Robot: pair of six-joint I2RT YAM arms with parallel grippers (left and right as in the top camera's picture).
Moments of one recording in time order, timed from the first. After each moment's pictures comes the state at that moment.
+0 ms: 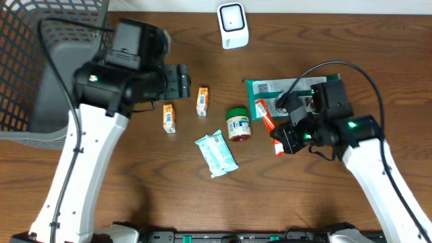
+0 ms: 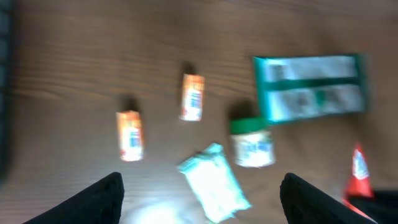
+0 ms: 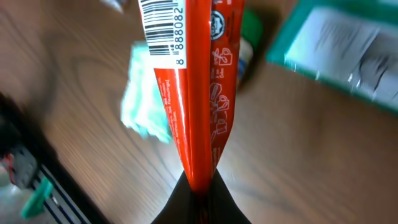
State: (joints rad) left arm -0.26 1.50 1.69 -1.20 0.21 -0.31; right arm 0.23 1.29 1.03 -0.87 -0.51 -0.15
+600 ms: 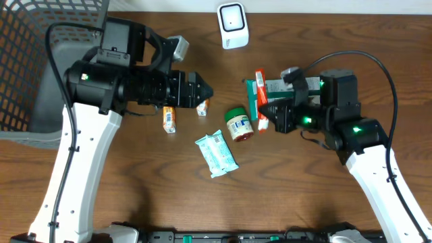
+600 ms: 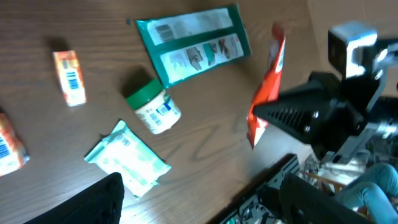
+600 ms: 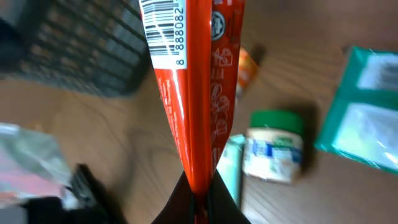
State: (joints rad) left arm -0.24 1.50 1.69 -1.24 0.65 -0.17; right arm 0.23 1.26 1.03 -0.52 -0.70 0.26
